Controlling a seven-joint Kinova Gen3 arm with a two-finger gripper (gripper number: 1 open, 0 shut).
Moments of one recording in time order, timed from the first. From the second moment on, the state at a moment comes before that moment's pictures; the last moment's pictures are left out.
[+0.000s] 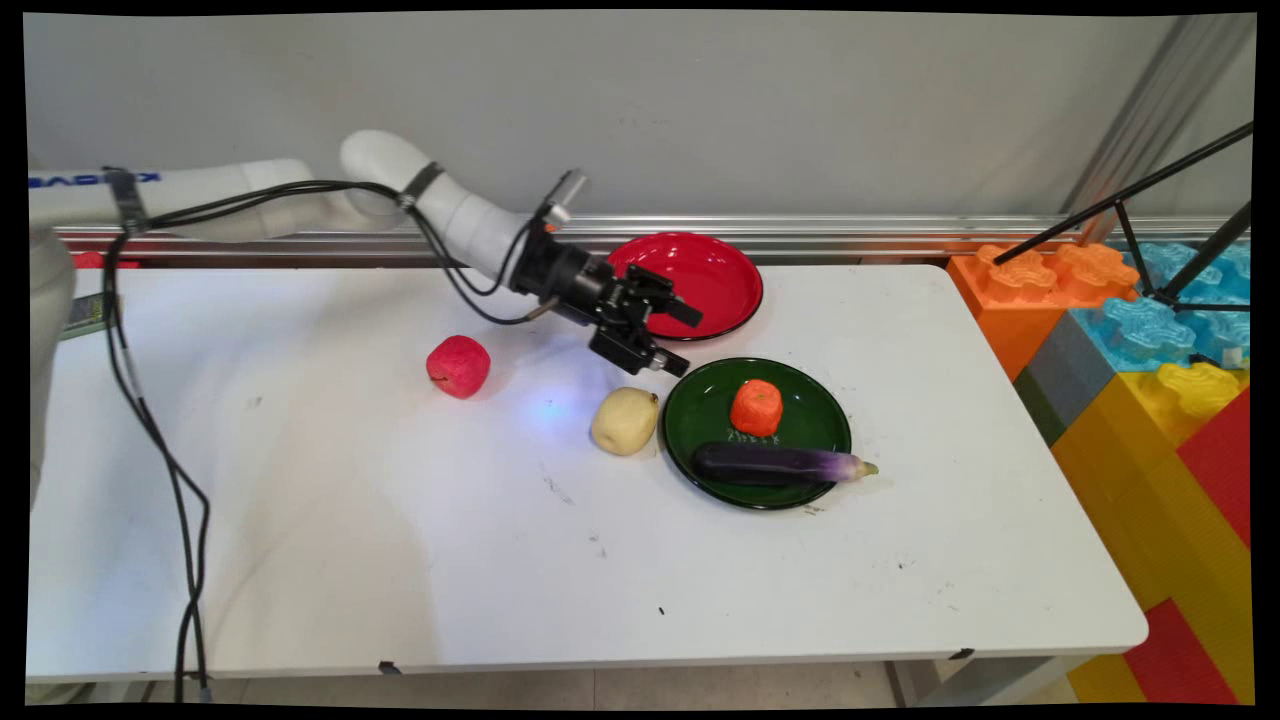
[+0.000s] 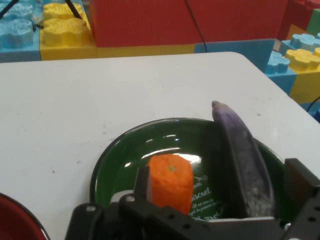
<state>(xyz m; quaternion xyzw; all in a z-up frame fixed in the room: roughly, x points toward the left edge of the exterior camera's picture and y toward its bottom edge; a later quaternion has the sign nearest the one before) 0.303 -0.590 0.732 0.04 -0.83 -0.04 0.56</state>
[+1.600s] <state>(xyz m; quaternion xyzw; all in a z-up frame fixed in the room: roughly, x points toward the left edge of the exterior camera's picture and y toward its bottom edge) 0.230 -0.640 0.684 -0.01 -0.86 -0.07 0.50</state>
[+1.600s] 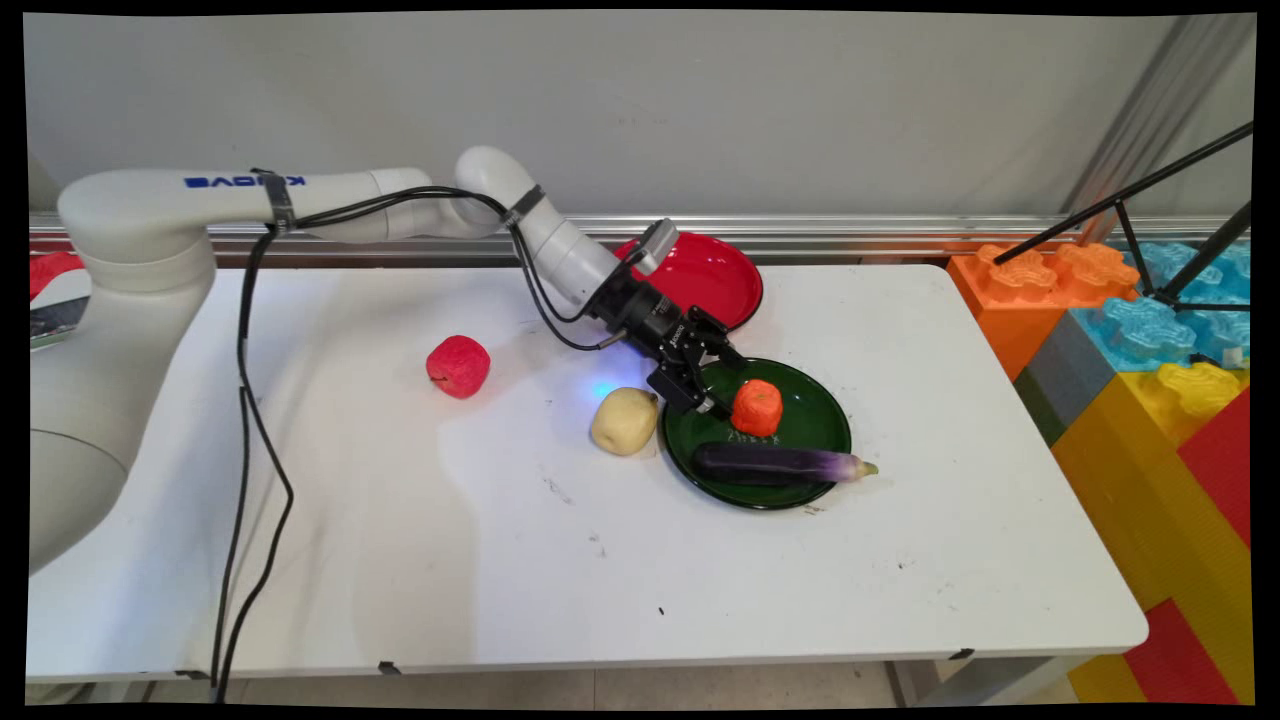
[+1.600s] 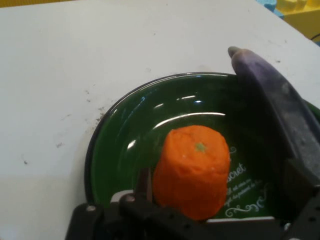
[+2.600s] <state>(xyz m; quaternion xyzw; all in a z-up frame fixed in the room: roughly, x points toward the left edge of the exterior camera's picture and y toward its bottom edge) 0.203 -0.658 0.671 -0.03 -0.87 -0.07 0.50</state>
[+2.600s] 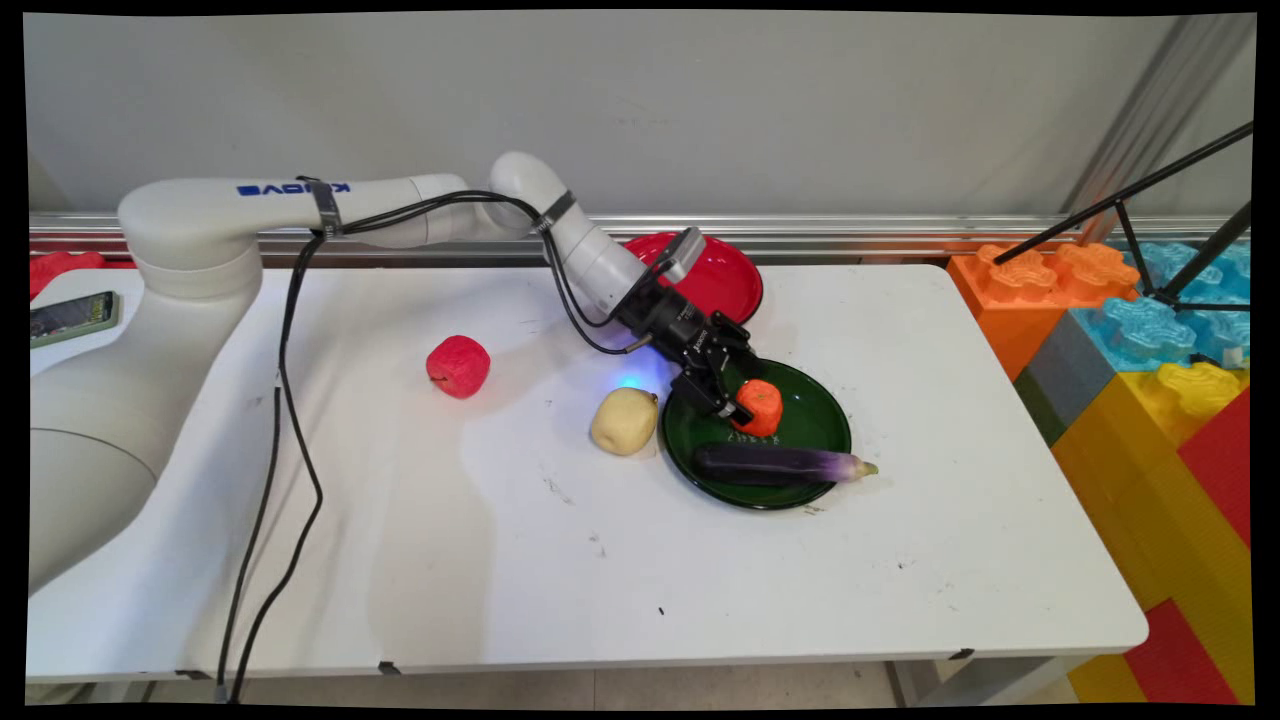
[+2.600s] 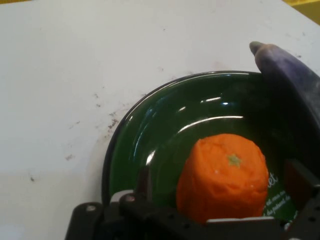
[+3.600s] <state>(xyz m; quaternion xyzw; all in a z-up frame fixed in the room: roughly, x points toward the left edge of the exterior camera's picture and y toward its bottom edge) 0.197 -0.660 0.670 -0.03 -0.86 -0.07 0.50</state>
